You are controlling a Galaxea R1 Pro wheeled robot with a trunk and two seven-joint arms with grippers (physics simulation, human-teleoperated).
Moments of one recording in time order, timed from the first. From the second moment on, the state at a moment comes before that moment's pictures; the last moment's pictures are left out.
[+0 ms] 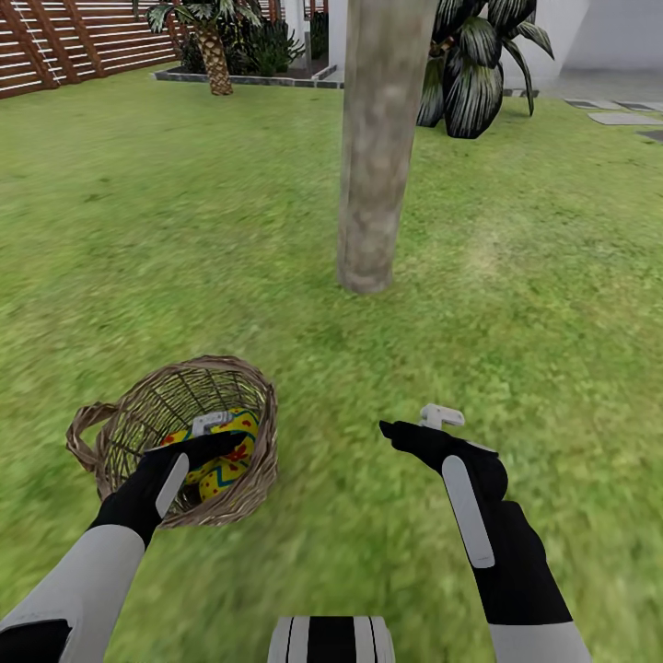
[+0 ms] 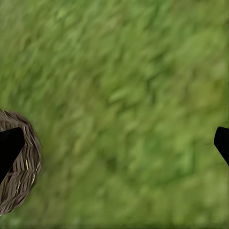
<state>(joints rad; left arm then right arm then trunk) -0.77 0.09 0.09 -0.71 0.17 0.43 -0.18 -0.50 0.13 0.04 -1.53 -0.35 0.86 -0.21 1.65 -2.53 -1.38</state>
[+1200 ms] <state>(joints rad) -0.77 0.09 0.09 -0.70 0.18 0.43 -0.18 -0.50 0.13 0.04 -1.53 -0.35 0.86 -0.21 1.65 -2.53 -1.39</state>
